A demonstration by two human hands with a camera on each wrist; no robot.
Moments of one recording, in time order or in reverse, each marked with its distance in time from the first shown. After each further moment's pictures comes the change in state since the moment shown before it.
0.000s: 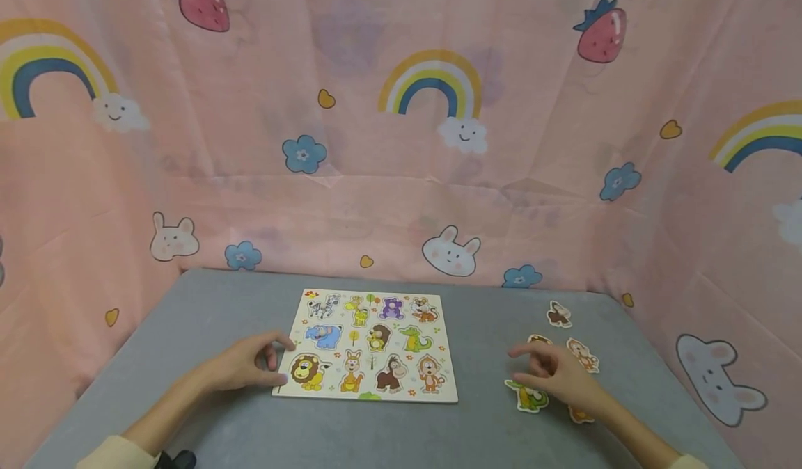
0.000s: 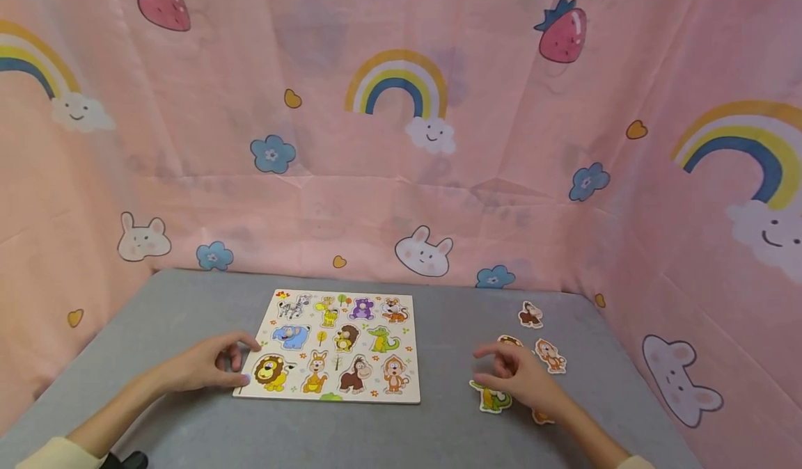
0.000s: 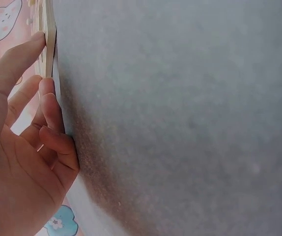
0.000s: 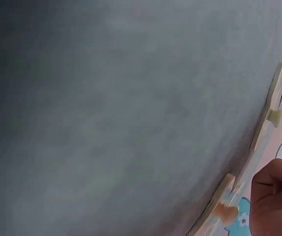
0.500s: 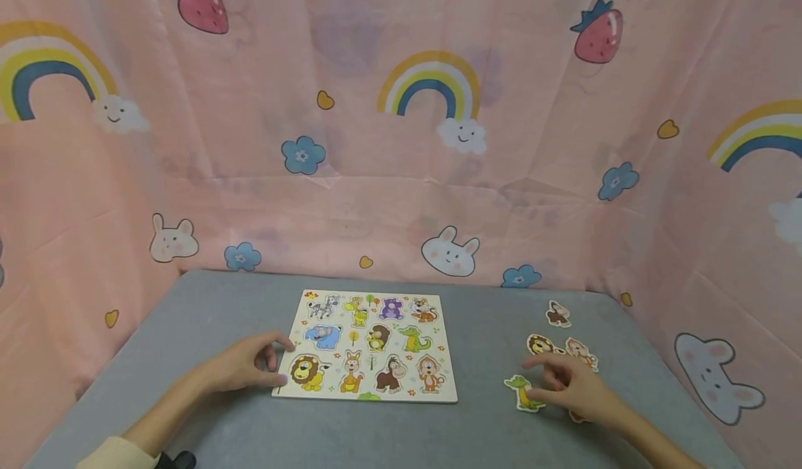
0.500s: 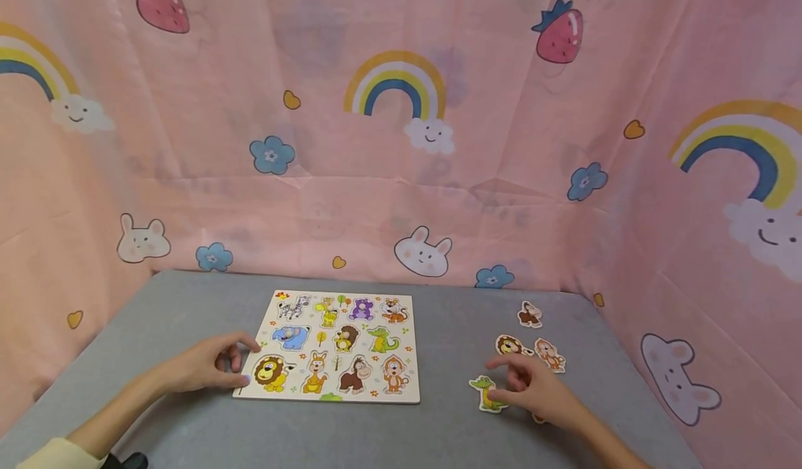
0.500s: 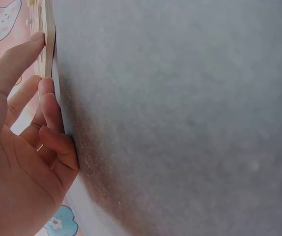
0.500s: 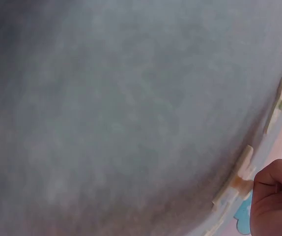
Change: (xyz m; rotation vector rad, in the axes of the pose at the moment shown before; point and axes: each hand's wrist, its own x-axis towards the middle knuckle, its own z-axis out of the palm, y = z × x) left_hand 0.001 0.000 -0.002 0.011 -0.010 0.006; right_hand -0.023 -0.002 -0.011 0.068 -0.072 0.102
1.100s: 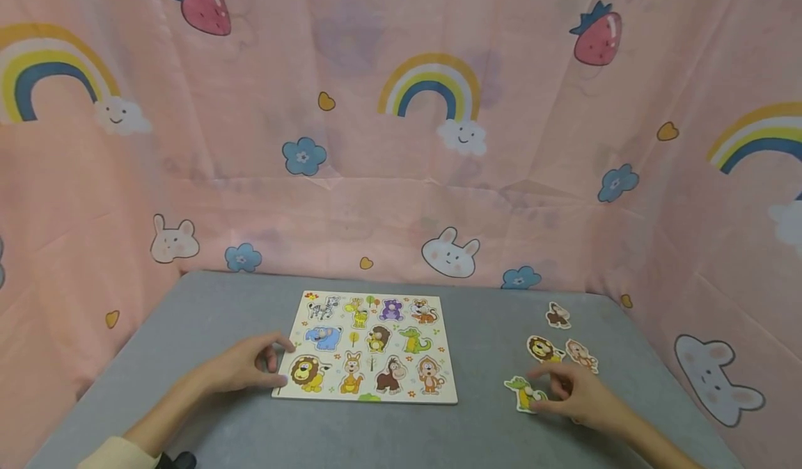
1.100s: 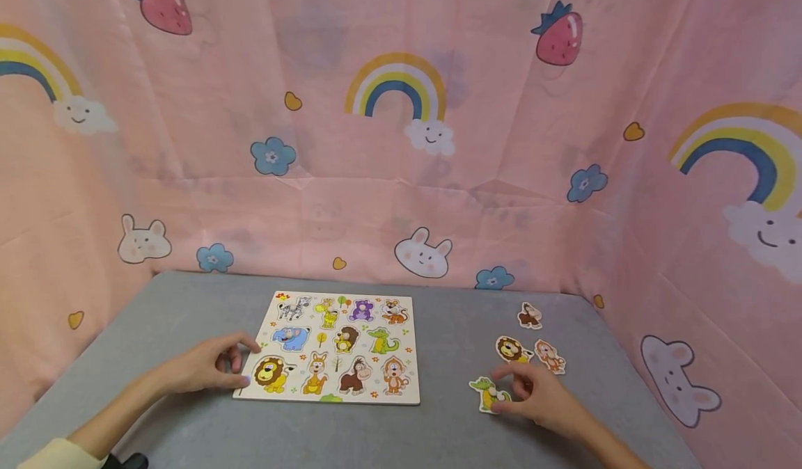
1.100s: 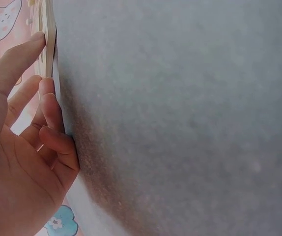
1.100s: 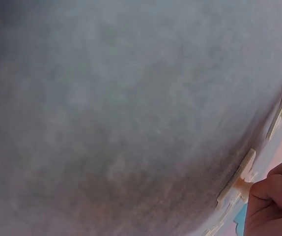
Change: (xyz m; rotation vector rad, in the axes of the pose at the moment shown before) left_hand 0.001 -0.004 0.001 -0.037 -0.010 0.040; right_hand -0.008 -0.003 0.000 -0.181 0.026 0.064
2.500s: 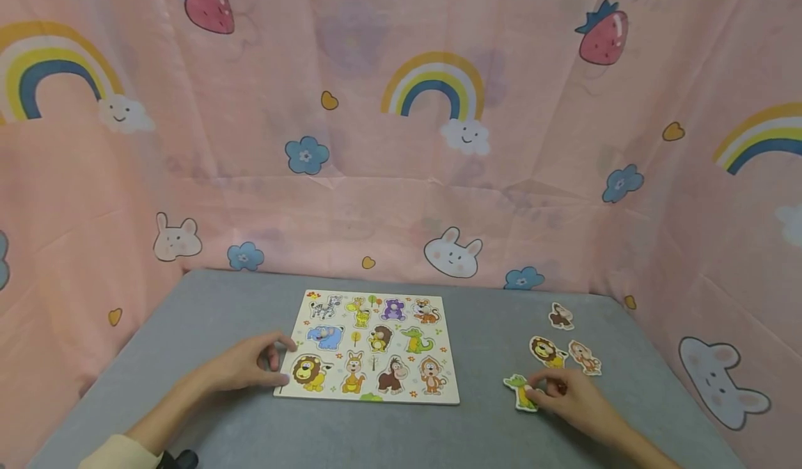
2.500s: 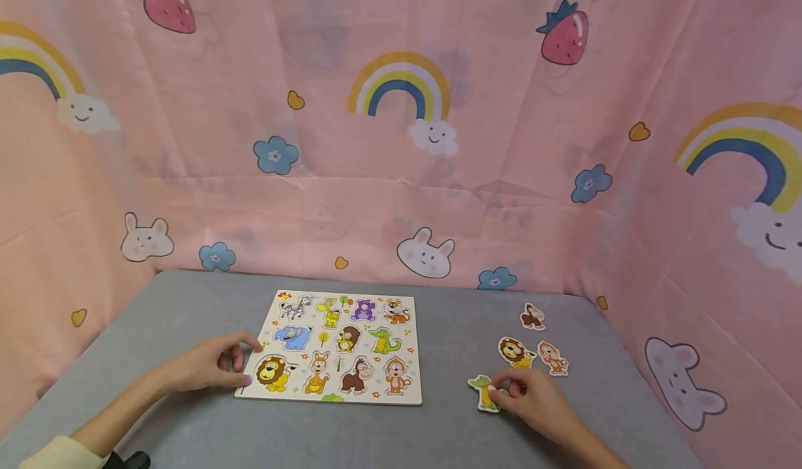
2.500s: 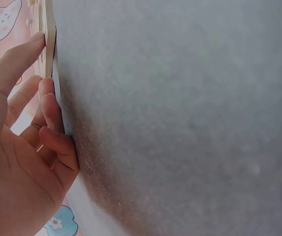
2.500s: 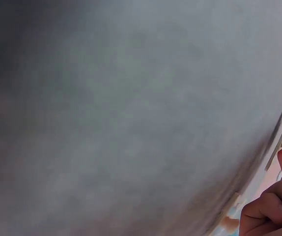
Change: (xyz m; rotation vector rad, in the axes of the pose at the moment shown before) left_hand -0.001 0.002 0.000 0.009 0.013 -0.029; right_hand 0.009 -0.010 0.018 -0.165 0.114 0.127
